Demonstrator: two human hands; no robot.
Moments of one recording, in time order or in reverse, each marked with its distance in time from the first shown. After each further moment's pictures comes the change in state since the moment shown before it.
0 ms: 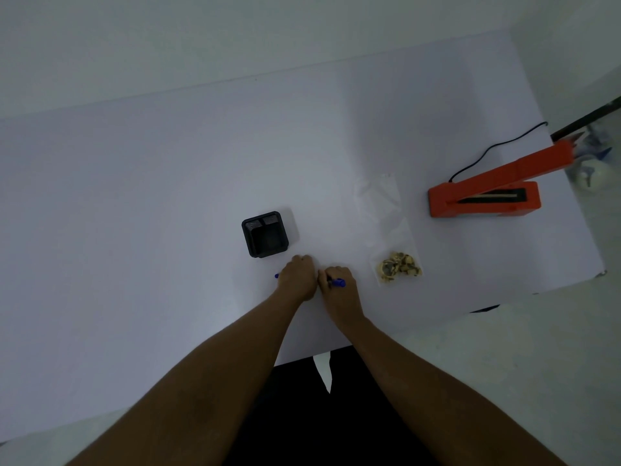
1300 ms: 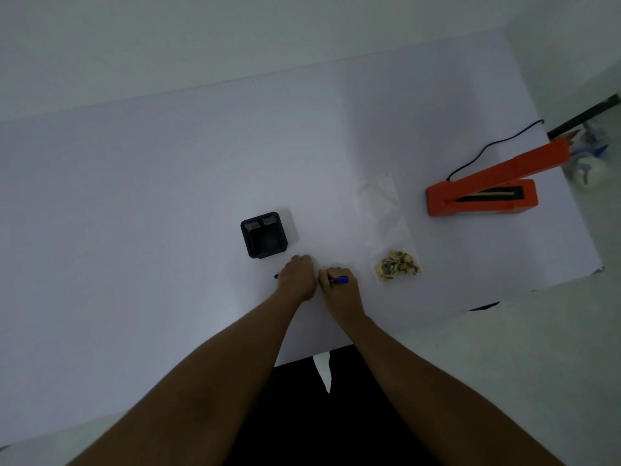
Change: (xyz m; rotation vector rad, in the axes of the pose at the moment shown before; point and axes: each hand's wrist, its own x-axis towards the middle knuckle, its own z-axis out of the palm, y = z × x) left_hand -0.003 0.000 -0.002 -0.028 0.016 0.009; right_hand 0.005 0.005 -0.004 0.000 -0.011 -0.089
